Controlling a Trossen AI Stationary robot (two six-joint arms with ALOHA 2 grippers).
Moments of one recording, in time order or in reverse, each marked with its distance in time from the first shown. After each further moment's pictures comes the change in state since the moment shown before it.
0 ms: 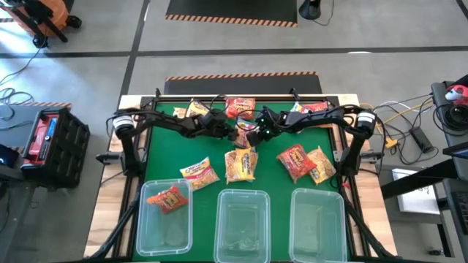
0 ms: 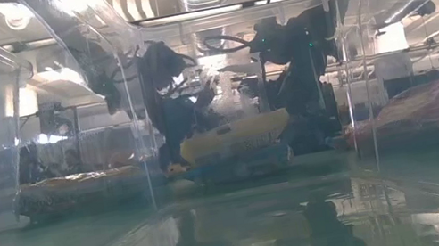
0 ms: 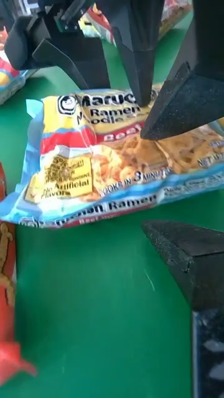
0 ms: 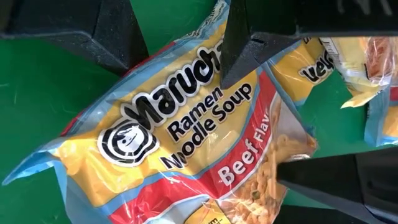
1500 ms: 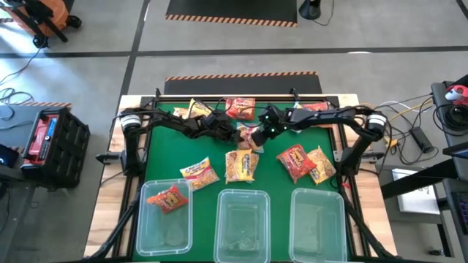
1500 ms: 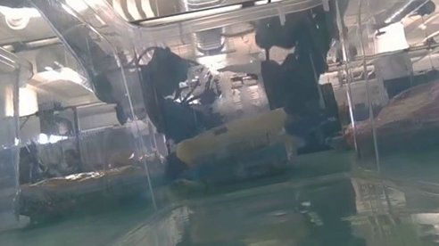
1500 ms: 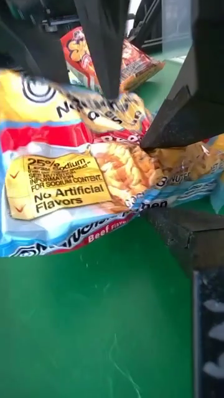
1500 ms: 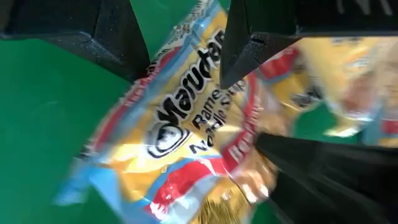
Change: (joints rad) left arm -0.002 0.077 0.023 0.102 0.208 -0.079; right arm -0.014 -0.122 0.000 -0.127 0.000 -0.117
